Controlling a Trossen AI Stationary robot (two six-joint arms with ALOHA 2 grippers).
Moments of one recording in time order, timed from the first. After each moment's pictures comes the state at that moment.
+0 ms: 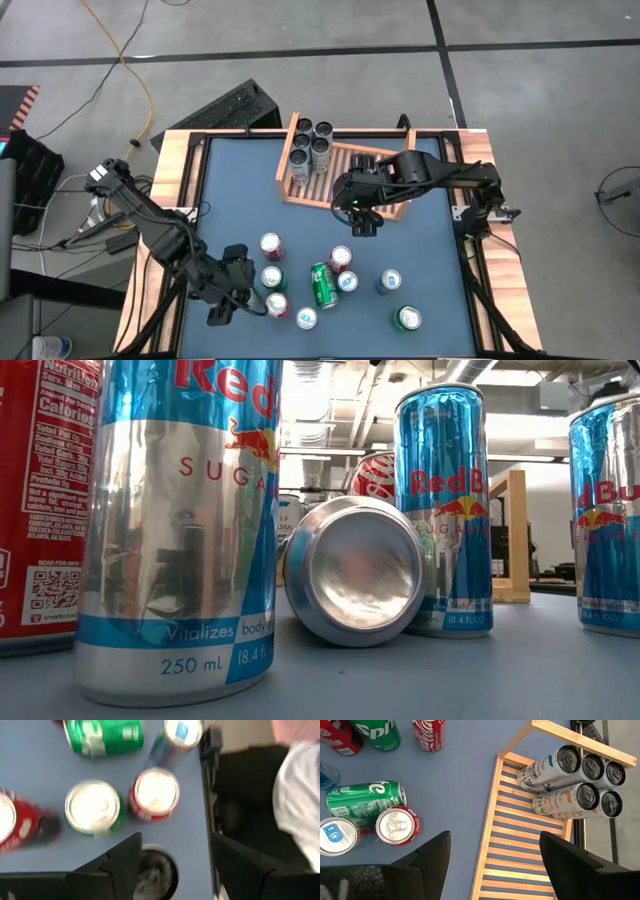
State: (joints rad) left arm -0.68 1.33 1.25 -0.80 -0.09 -0.68; right arm 0.15 1.88 2.29 -1.53 0.31 0.02
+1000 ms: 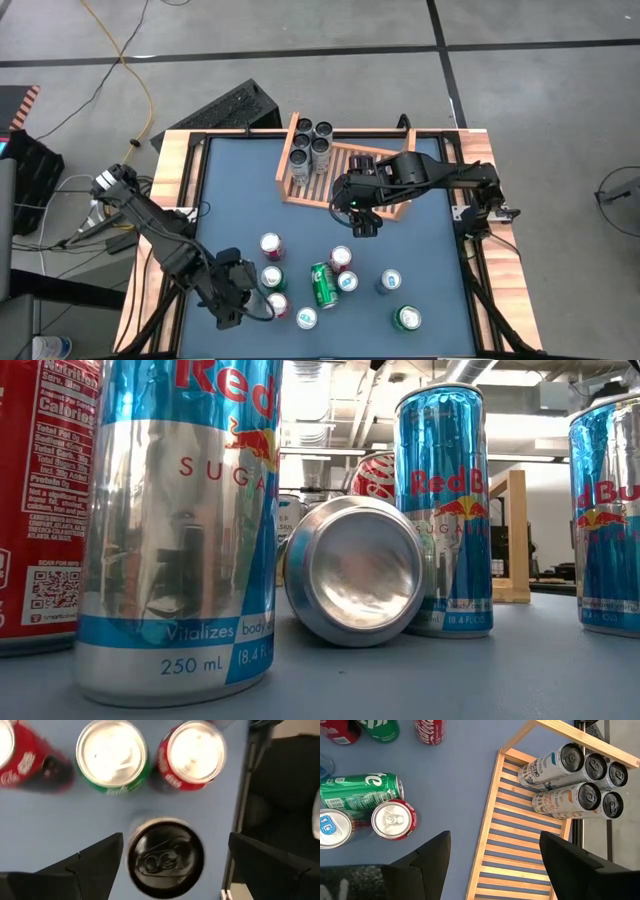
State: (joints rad) left arm -0.72 1.43 1.26 -0.91 -0.12 -0.91; right arm 0.15 1.88 2.27 -1.53 0.31 -0.01
